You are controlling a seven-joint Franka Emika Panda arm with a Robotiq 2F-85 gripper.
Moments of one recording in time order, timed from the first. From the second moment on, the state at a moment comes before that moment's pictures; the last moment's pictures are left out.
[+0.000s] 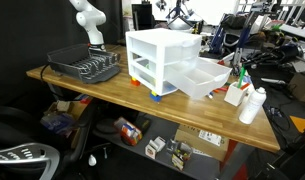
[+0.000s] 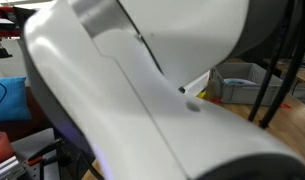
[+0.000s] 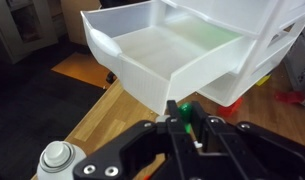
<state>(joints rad) -0.35 0.27 -0.33 -2.41 1.31 1.82 0.39</state>
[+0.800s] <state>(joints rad) -0.34 0.50 -0.33 -2.25 1.31 1.80 0.41</state>
